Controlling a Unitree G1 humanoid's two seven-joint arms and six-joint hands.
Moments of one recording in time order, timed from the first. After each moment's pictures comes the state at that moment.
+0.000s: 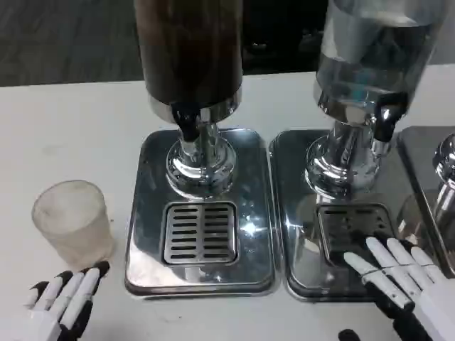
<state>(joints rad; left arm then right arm) 0.88 0.38 0.22 -0.48 0.80 -0.35 -0.04 0.79 -0.42 -0.06 -0.51 -0.84 -0.47 -0.10</state>
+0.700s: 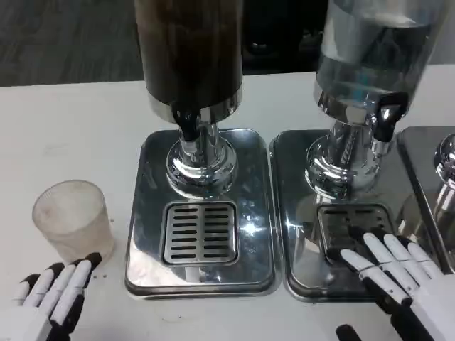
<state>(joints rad) 0.88 0.38 0.24 -0.46 0.78 -0.38 0.02 0.76 -0.42 -0.05 -0.51 -0.83 -0.47 -0.09</state>
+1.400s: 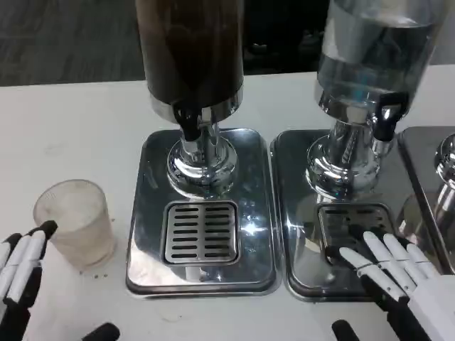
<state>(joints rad) 0.77 0.39 0.30 -0.29 0.71 -0.48 0.19 0.77 -0.37 -0.03 -0.51 -0.84 -0.45 -0.09</state>
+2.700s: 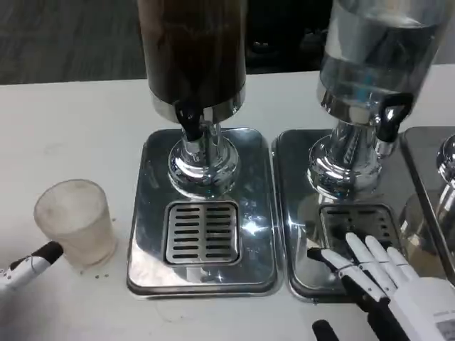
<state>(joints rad) 0.20 0.58 0.21 0.42 0.52 -0.46 0.22 0.76 -0.32 0.05 -0.51 -0.87 -0.42 -0.10</state>
